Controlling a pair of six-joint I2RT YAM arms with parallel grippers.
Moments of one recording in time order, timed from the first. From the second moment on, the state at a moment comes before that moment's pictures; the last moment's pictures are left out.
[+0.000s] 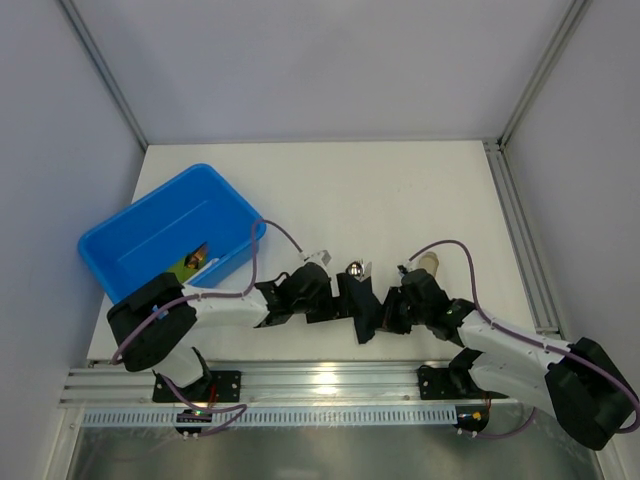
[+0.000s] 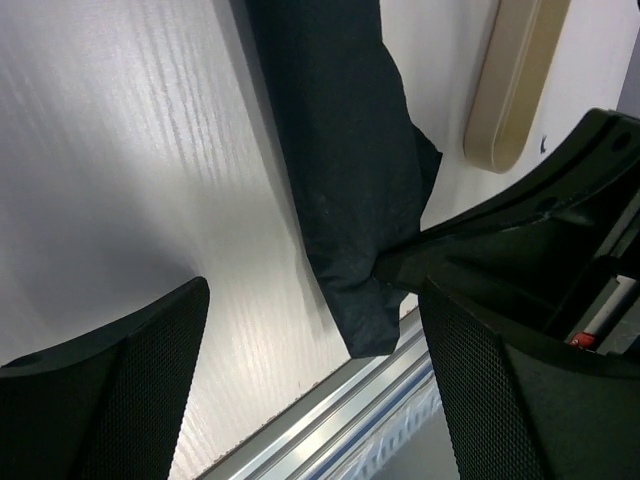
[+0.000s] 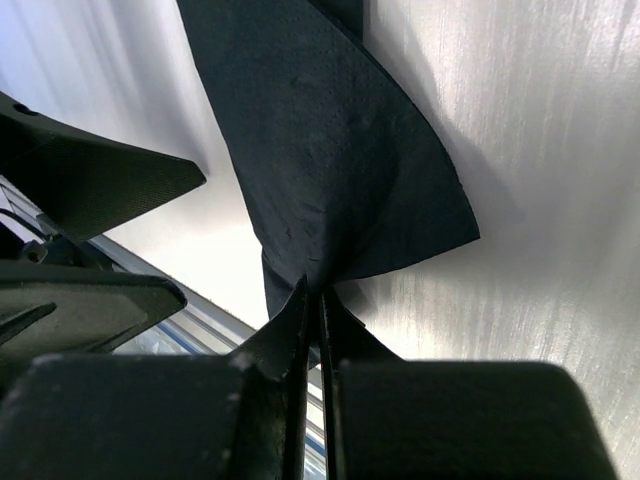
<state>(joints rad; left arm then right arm) -1.01 1.54 0.67 0.14 0.06 -1.03 0.65 0.99 0.27 -0.14 -0.27 0.95</state>
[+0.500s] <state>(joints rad) -1.01 1.58 0.67 0.20 0.05 -1.30 0.65 0.96 0.30 -0.18 -0.29 0.97</state>
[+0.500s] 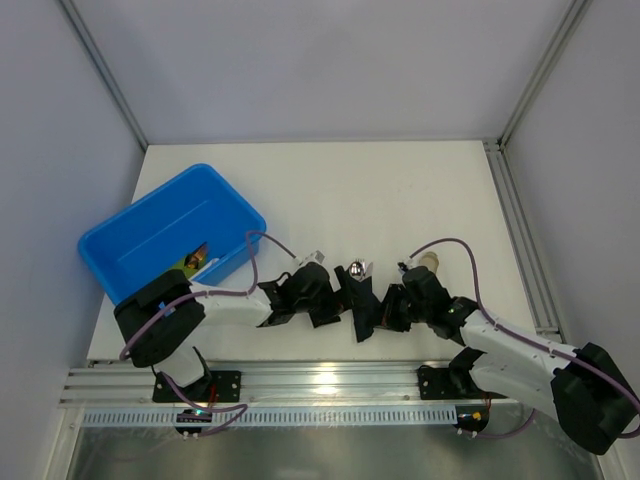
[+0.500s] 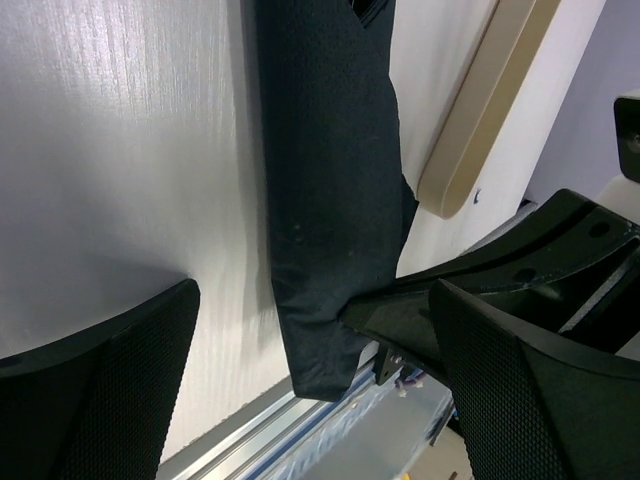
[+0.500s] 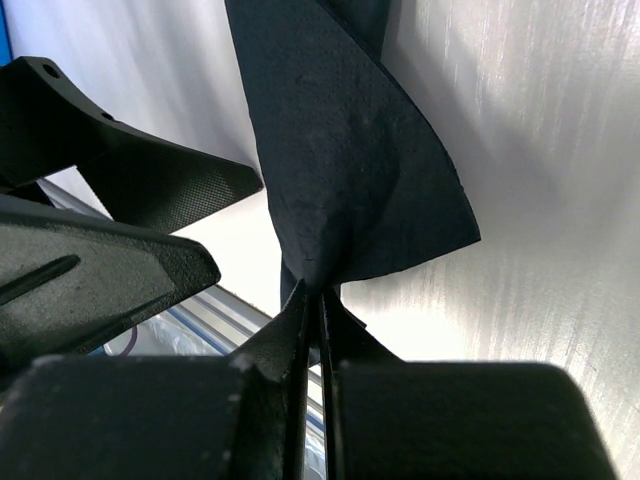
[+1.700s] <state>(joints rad) -0.99 1.79 0.74 0.43 0.16 -1.55 0.64 0.89 0.34 -0.22 -0.32 1.00</state>
